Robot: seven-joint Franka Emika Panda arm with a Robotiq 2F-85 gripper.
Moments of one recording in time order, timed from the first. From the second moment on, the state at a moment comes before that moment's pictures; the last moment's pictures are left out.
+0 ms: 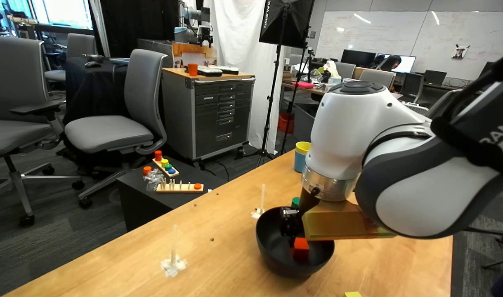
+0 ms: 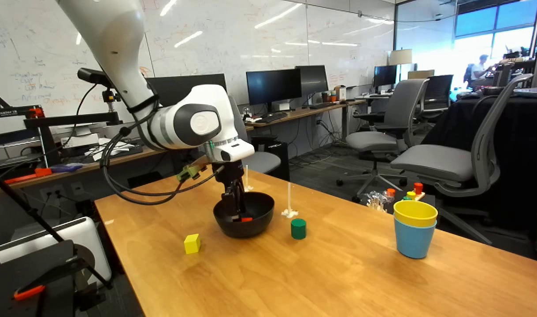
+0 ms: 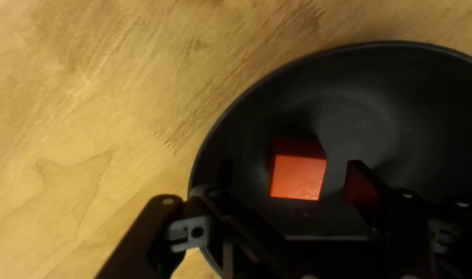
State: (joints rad) arm 0.33 0.58 -0.15 -2.15 -0.14 2.76 0.99
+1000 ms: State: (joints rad) arm 0.28 0.24 -0.09 -2.31 -0.09 2.79 0.89
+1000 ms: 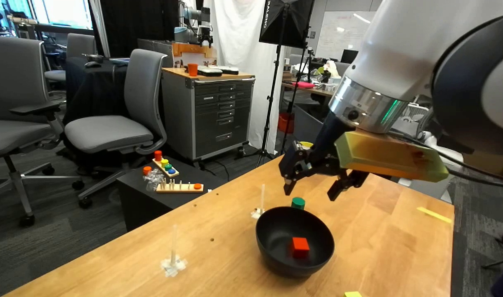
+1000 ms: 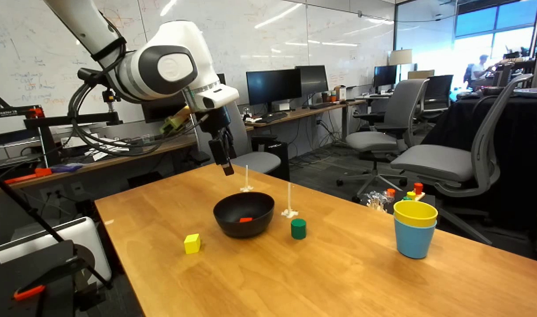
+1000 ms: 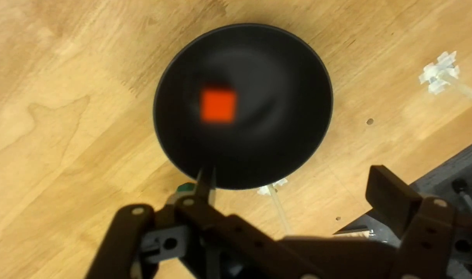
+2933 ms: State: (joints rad) arm 0.21 0.23 0.04 -2.58 -0.04 2.70 0.84
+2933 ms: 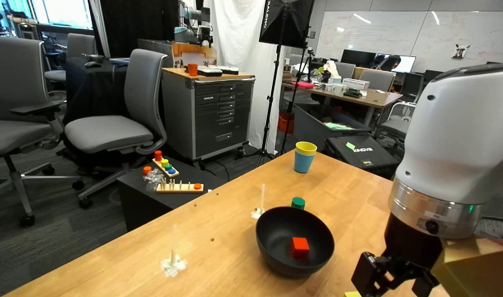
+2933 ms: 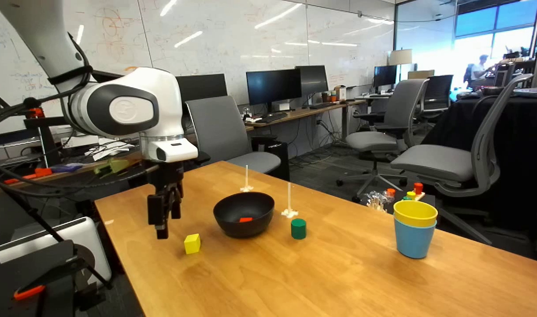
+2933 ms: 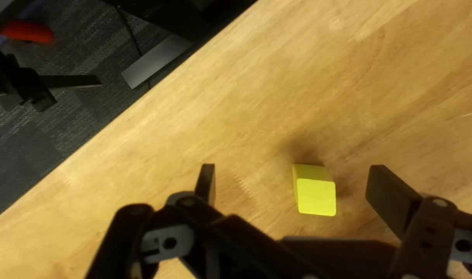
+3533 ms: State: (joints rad) arm 0.21 0.35 0.04 -2.58 -0.04 2.85 0.78
